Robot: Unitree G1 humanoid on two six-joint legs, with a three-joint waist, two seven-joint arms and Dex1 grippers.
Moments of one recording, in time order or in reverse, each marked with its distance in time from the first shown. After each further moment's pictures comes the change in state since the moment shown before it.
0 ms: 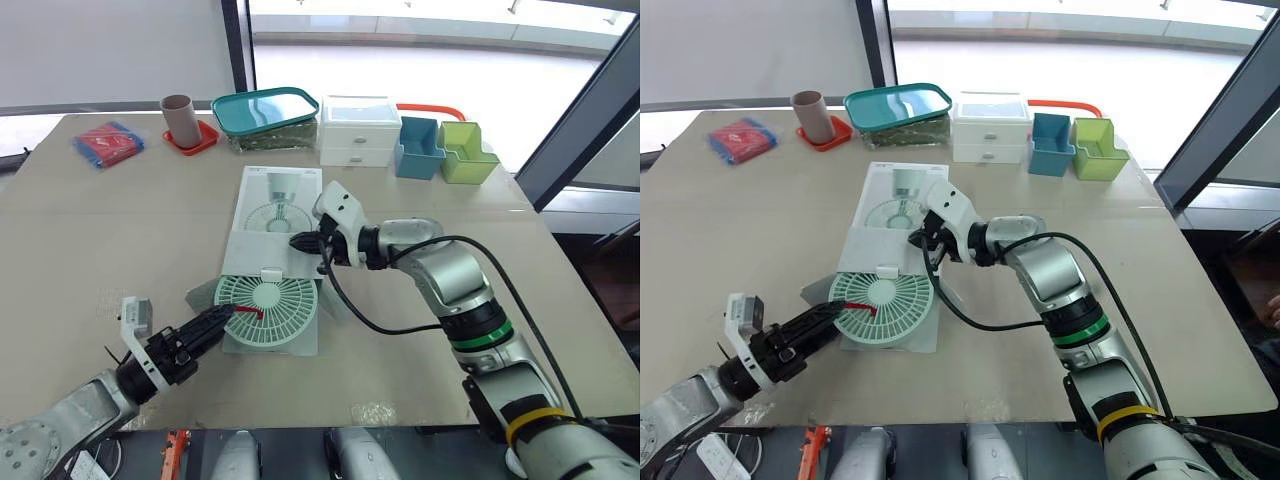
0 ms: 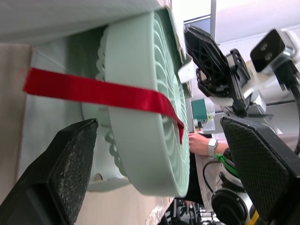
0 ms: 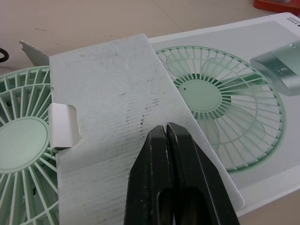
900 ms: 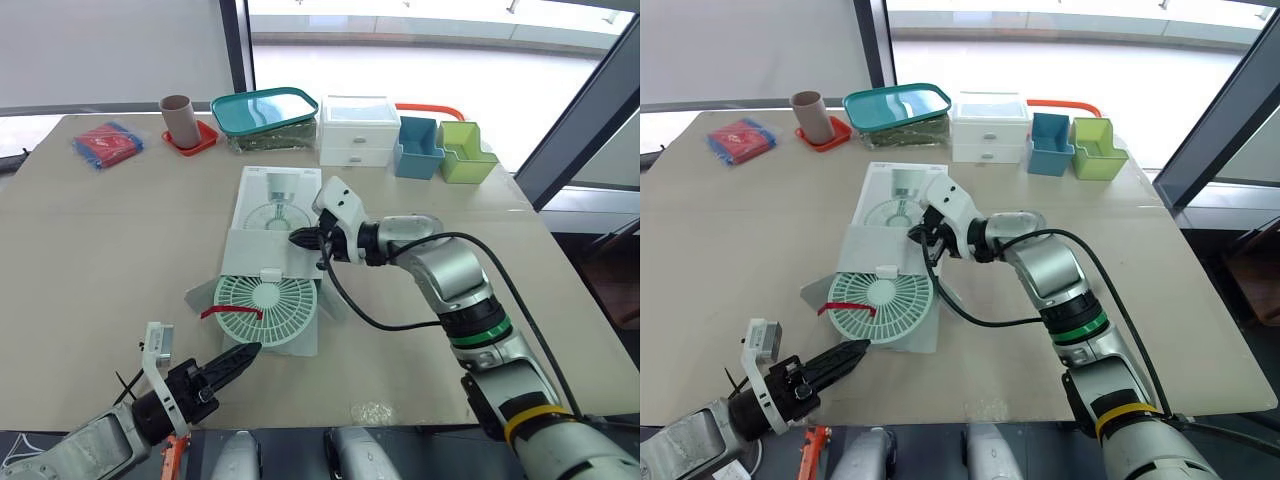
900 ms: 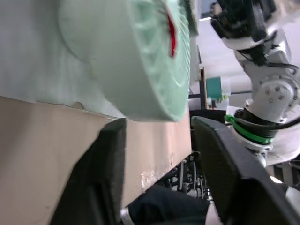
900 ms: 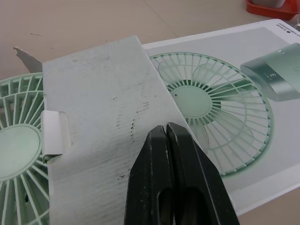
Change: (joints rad) left arm 0.201 -0.031 -0.028 -0.287 -0.036 0.002 0.181; right arm -0.019 0.011 -0.007 0.025 0.000 -0.010 -0.012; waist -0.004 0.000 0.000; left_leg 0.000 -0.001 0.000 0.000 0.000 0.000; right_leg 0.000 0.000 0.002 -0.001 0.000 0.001
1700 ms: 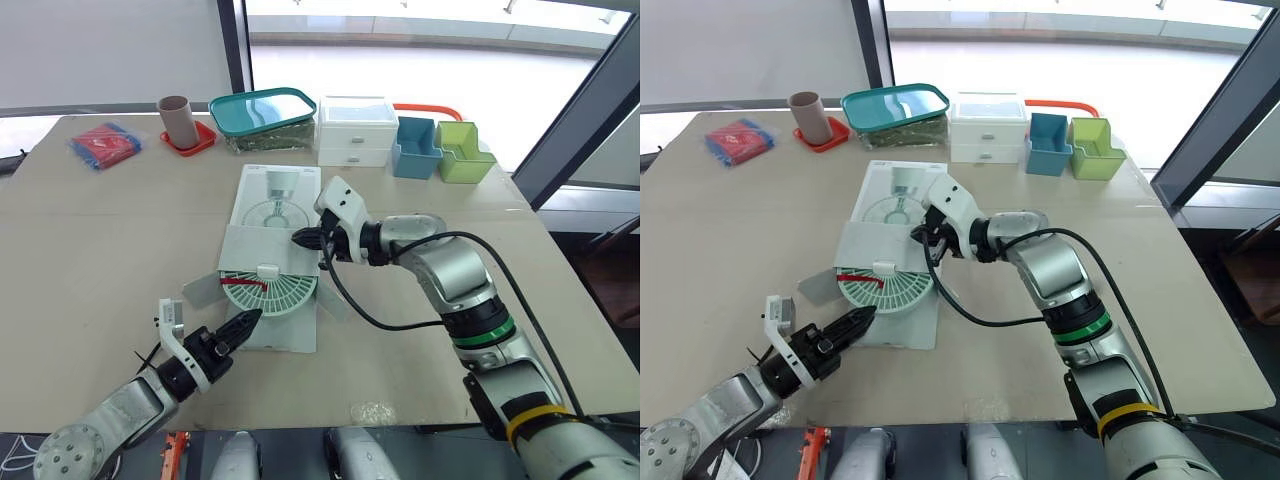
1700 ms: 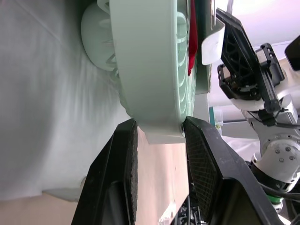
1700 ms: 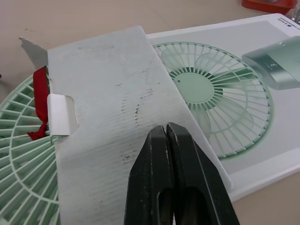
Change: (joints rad) left arm -0.220 -0.220 0.002 0.174 0.113 0.033 0.079; right arm 0.001 -0.012 -0.001 -0.019 -0.006 0.028 -0.002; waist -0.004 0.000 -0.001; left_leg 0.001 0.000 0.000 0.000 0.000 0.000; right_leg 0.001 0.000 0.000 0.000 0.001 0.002
